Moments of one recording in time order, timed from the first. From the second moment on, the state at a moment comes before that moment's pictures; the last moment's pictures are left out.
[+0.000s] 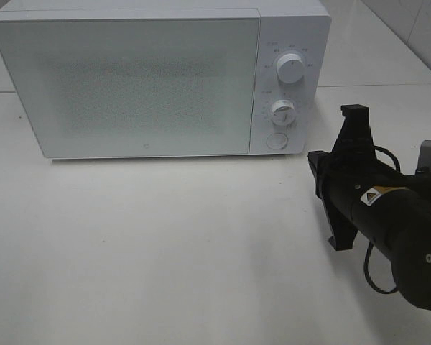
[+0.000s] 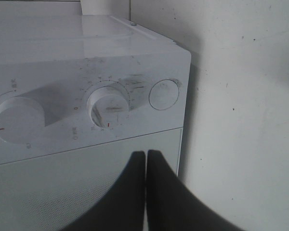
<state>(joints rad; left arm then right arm) 0.00 0.00 -0.50 -0.06 1.04 0.07 0.76 1.70 -0.37 0.75 -1.05 1.32</state>
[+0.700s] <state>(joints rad) 0.00 0.00 -0.50 -0.06 1.04 0.07 0.75 1.85 -0.46 0.75 -1.00 1.41</state>
